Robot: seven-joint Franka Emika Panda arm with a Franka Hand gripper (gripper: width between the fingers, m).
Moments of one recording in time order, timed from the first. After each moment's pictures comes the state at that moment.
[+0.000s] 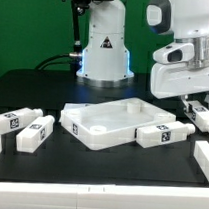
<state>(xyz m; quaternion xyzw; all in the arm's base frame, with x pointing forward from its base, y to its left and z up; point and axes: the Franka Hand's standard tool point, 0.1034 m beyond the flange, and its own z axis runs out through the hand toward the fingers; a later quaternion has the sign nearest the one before) 0.349 0.195 0.020 -0.99 -0.08 -0.05 0.07</state>
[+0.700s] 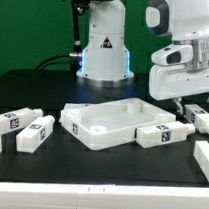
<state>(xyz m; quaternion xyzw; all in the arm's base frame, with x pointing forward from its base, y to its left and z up) 0.350 0.193 0.019 -0.99 -0.10 -0.05 0.07</state>
